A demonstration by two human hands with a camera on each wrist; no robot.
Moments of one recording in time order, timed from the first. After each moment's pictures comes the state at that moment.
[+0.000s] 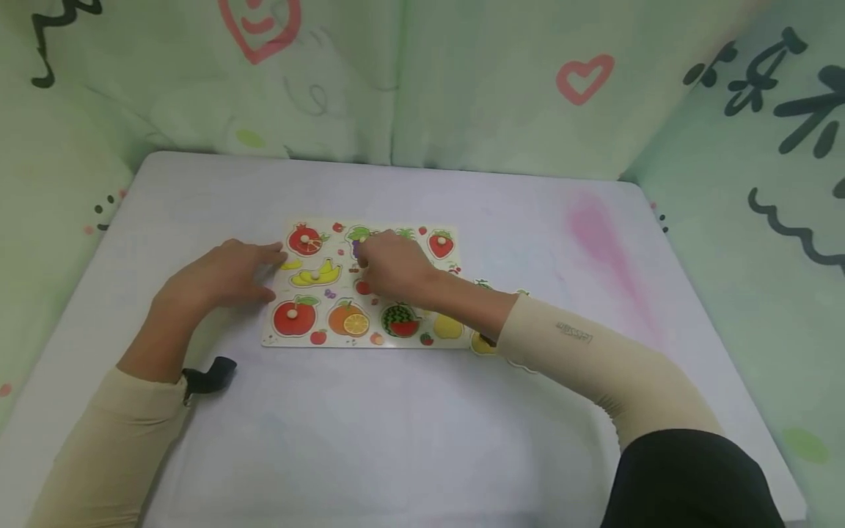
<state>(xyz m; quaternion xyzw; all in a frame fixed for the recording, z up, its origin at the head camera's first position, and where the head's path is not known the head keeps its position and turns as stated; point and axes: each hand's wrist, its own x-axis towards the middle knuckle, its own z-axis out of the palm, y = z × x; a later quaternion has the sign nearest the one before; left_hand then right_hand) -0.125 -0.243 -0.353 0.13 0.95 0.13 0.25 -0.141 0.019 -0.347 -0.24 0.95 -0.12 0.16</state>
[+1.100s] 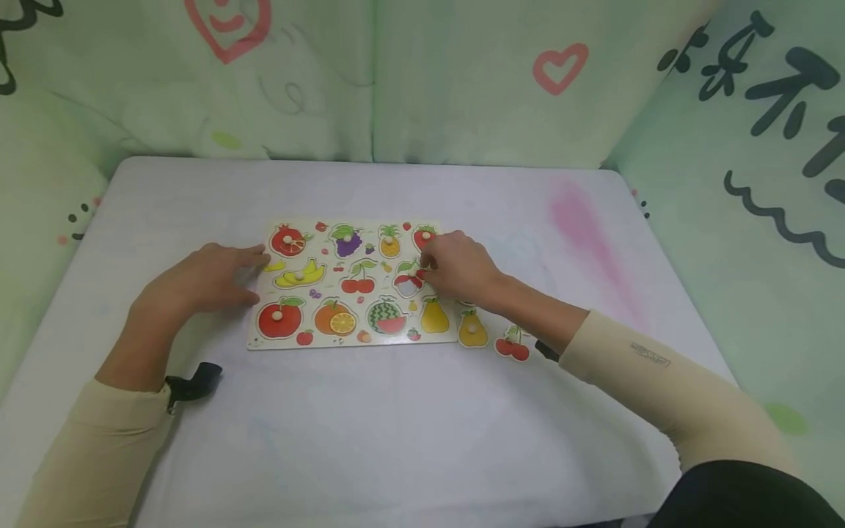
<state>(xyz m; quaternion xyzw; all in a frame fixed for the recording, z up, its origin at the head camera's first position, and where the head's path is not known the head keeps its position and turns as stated) -0.125 -0.243 -0.353 0.13 0.95 0.12 0.26 -0.123 0.120 -0.343 -0.14 0.97 -0.12 0.14</state>
